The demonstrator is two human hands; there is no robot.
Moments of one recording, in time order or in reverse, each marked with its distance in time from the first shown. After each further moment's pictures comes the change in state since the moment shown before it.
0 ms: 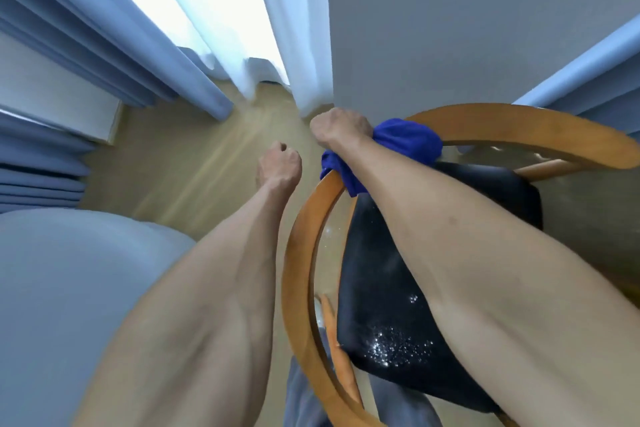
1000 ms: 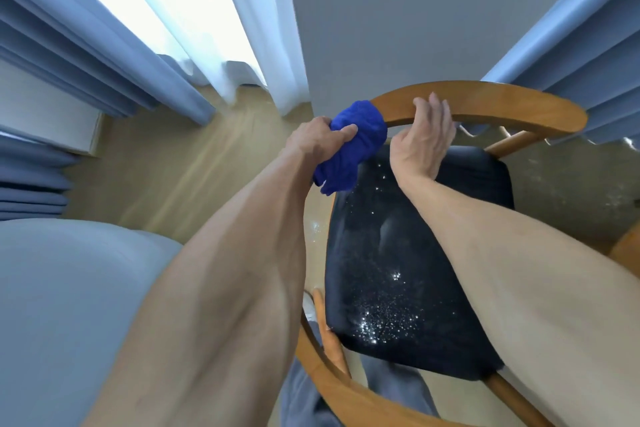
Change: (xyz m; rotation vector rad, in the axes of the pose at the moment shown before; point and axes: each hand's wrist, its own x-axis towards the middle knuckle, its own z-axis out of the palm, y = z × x) left_hand -0.054 0.060 0.036 0.321 -0.332 0.382; right_hand -0.038 0.170 0.015 0.180 0.802 0.025
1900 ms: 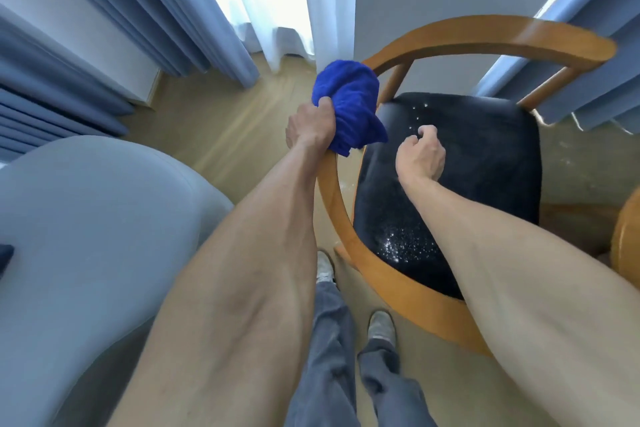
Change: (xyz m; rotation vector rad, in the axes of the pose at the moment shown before) left_hand -0.168 -0.104 0.036 -0.366 0.432 -0.245; right_hand -0.193 0.004 -0.035 0.217 -0.249 0.342
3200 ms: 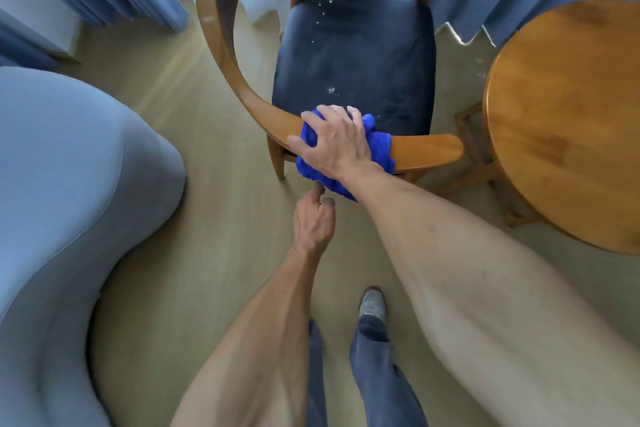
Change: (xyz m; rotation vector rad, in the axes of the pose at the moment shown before) left_hand -0.375 -0.212 0.185 -0.140 -0.219 0.140; right_hand -0.183 0.199 -0.121 -0.398 -0.173 -0.815
